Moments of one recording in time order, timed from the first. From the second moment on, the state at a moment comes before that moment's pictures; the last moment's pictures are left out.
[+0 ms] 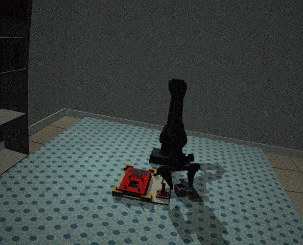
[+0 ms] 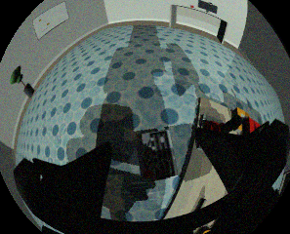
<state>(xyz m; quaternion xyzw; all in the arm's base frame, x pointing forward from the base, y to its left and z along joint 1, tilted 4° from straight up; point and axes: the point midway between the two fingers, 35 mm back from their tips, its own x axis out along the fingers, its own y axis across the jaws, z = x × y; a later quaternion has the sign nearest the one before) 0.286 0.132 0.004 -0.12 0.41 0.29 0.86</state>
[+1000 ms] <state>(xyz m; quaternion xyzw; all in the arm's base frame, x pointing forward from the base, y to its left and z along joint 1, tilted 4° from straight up) 0.285 0.126 0.026 -0.14 0.46 0.29 0.83</state>
